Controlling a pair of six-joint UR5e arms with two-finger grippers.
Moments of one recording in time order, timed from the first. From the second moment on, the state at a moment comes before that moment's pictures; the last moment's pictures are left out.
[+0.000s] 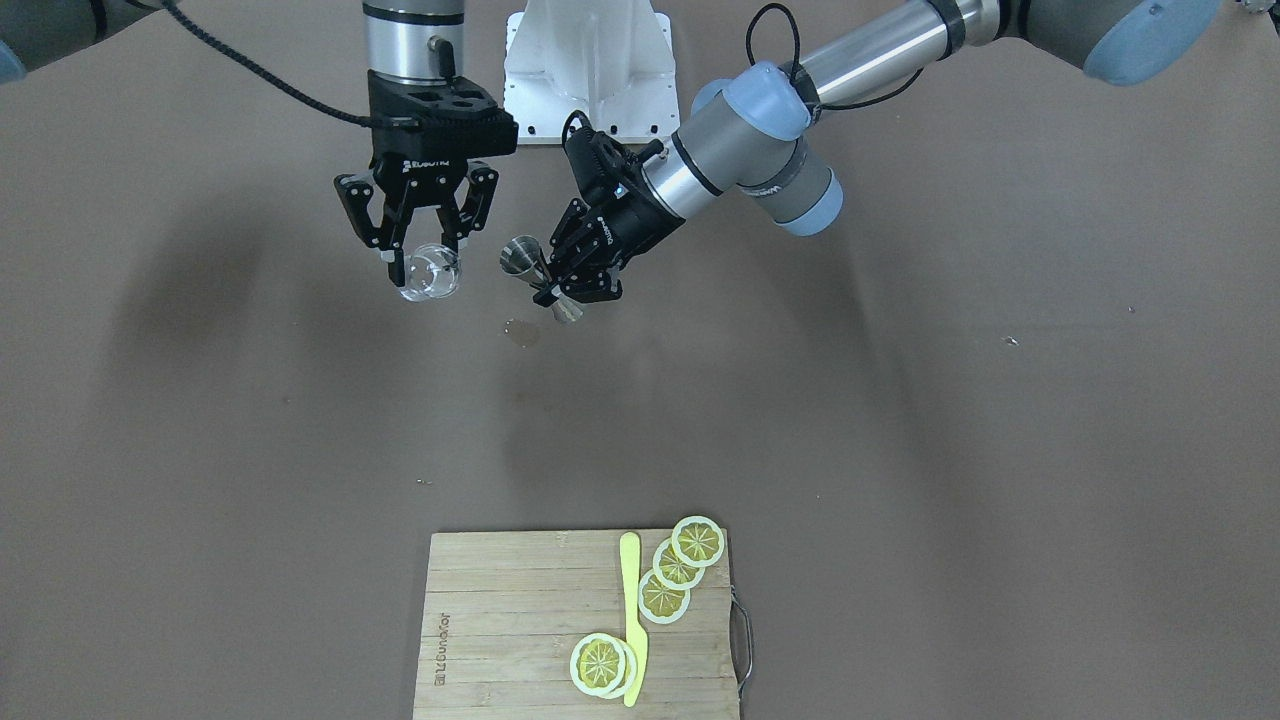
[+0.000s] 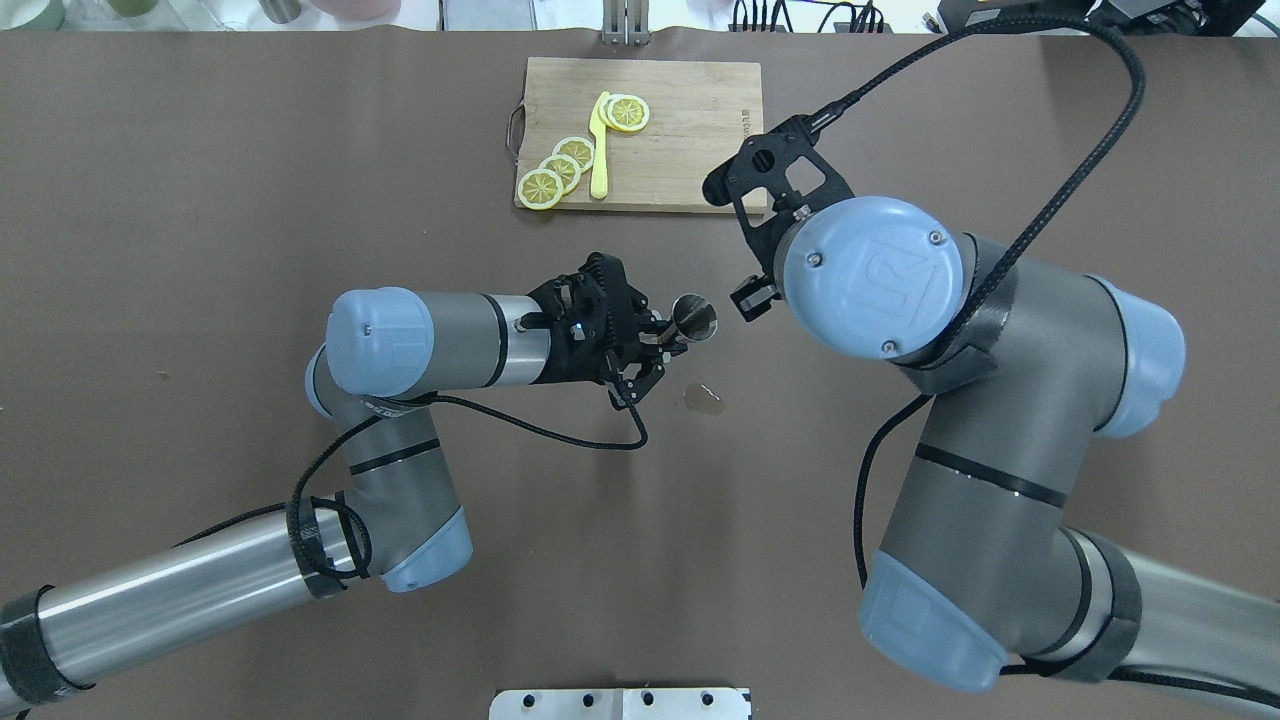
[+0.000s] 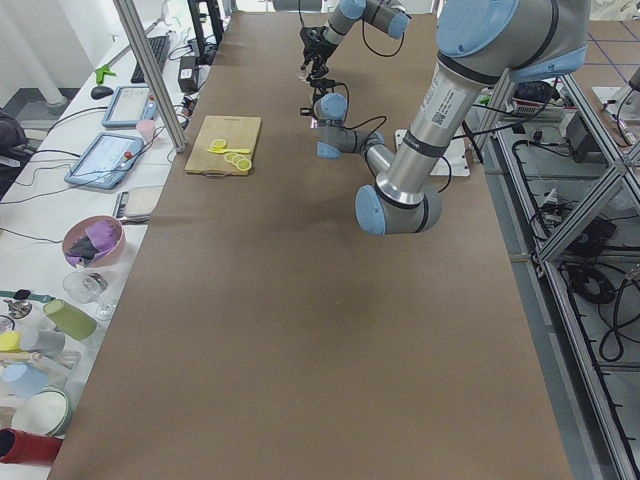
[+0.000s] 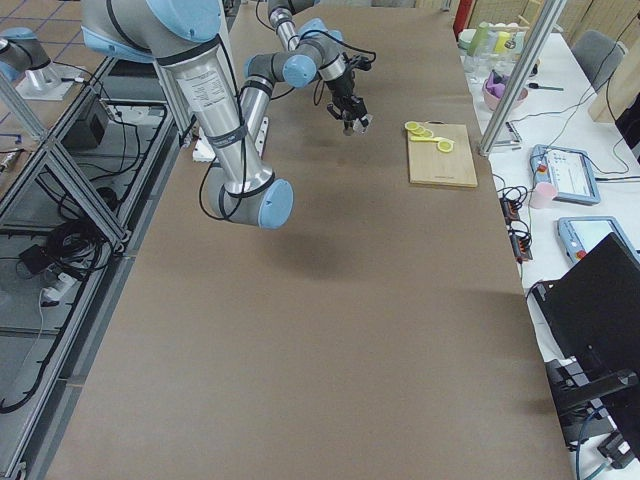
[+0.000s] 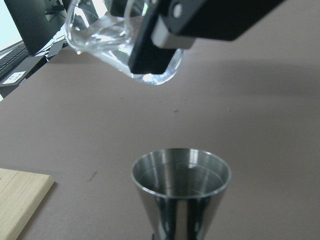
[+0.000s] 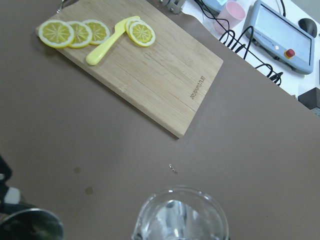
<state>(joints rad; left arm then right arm) -0.49 -2.24 -1.43 -2.72 -1.77 -0.06 0.54 -0.98 2.03 -1.84 1.40 0.64</state>
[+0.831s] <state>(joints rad) -0.56 -2.00 -1.57 -2.82 -1.77 -0.10 0.78 -1.16 1.72 -1.26 1.69 0.64</state>
